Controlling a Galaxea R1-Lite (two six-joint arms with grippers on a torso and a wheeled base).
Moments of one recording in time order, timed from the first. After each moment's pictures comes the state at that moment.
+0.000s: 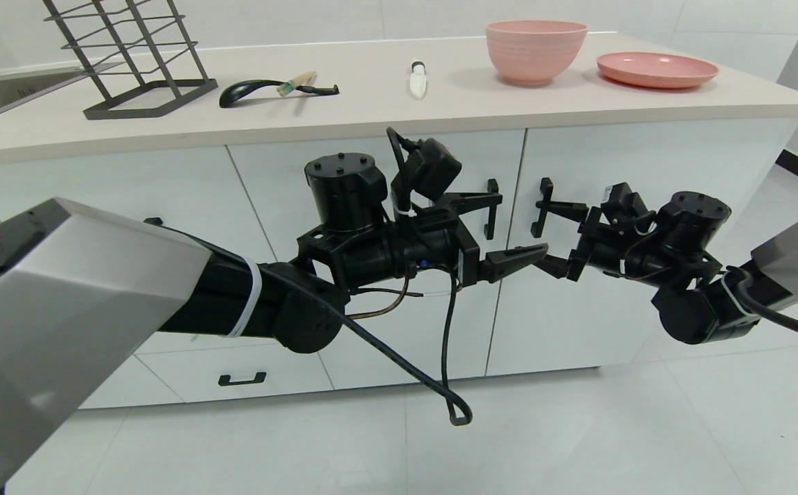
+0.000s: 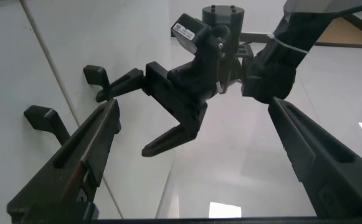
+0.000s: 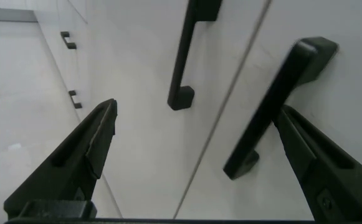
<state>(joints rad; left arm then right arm) -0.62 2.13 -1.36 -0.88 -0.67 0.09 0.17 2.23 -1.20 -1.28 0.89 -0.24</state>
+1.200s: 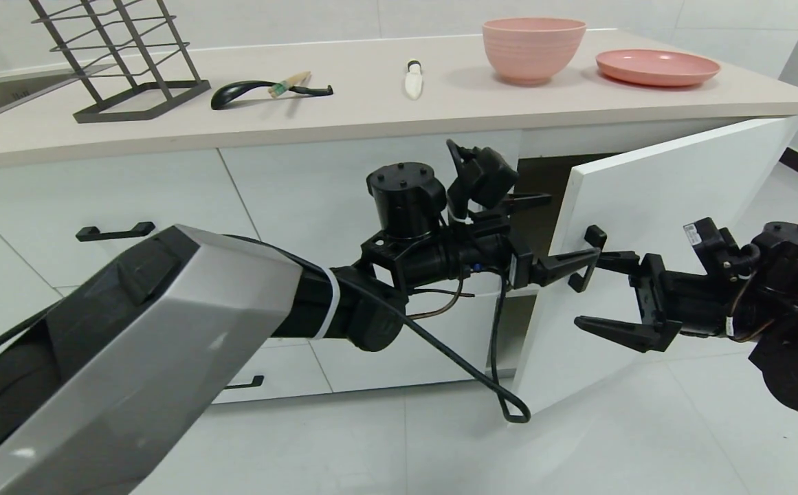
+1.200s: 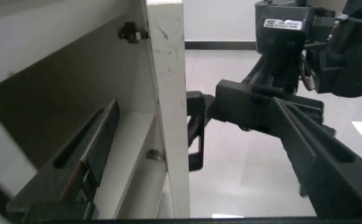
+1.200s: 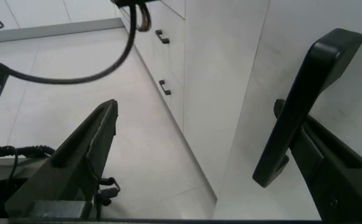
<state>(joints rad) -0.70 2.30 -1.60 -0.89 -0.67 0.09 0.14 1.92 -0.67 -1.32 1.20 -0.20</state>
